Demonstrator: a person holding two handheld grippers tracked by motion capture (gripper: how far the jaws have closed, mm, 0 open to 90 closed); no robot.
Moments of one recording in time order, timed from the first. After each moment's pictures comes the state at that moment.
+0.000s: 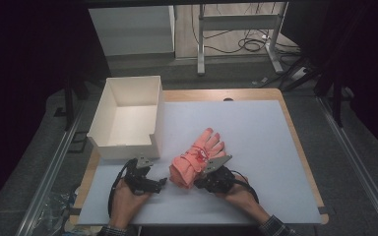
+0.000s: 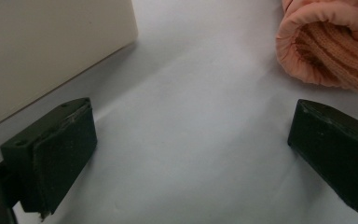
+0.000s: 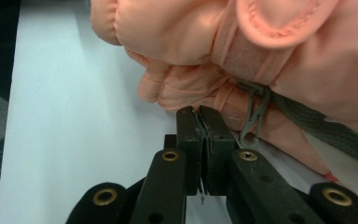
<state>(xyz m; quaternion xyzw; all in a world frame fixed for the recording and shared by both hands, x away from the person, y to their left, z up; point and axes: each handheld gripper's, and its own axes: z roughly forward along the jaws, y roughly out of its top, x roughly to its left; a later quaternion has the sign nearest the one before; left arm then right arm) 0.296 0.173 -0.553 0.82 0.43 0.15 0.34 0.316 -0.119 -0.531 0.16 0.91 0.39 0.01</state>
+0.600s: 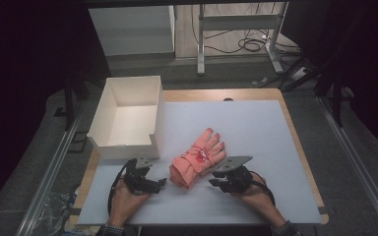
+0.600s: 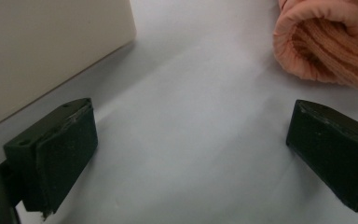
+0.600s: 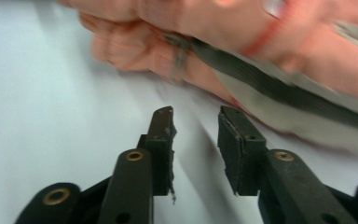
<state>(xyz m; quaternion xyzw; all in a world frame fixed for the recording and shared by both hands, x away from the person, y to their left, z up) 0.294 0.175 -0.550 0.83 0.43 0.14 0.34 0.316 -0.168 -0.522 0.20 0.90 0.39 0.08</state>
